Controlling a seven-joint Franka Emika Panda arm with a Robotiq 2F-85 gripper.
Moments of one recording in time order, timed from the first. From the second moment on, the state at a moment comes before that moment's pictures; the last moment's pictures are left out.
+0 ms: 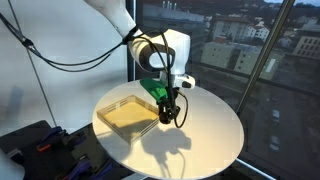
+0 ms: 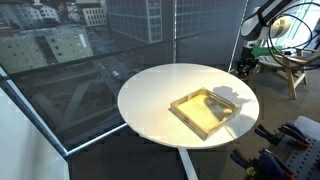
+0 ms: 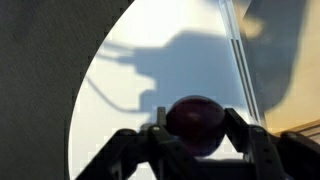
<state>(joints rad) -0.25 0.30 -0.21 -2.15 0.08 2.40 -0.11</state>
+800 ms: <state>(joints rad) -0.19 0.27 -0.20 -2.18 0.08 2.40 -0.06</state>
